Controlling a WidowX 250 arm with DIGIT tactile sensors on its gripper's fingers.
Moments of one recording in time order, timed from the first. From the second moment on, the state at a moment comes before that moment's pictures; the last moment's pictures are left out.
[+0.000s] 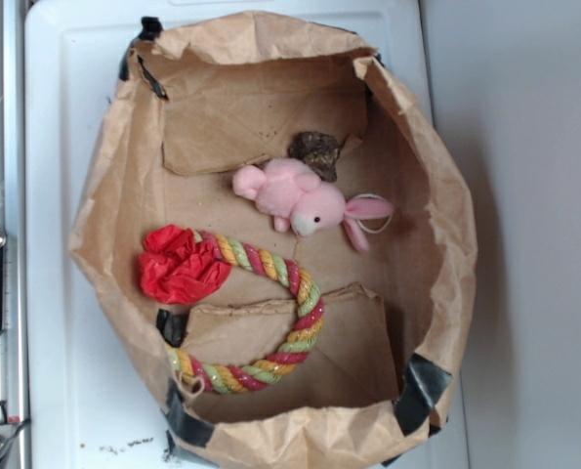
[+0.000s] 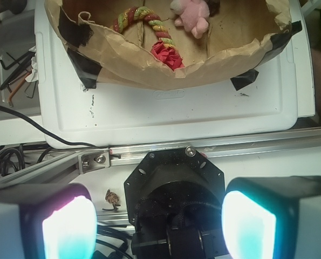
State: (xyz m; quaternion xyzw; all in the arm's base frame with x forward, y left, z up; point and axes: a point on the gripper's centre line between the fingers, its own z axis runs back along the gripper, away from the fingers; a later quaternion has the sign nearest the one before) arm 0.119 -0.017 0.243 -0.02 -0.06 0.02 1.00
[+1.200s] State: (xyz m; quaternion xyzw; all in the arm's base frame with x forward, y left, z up) arm 0.219 0.024 0.210 0.00 -0.07 0.05 1.00
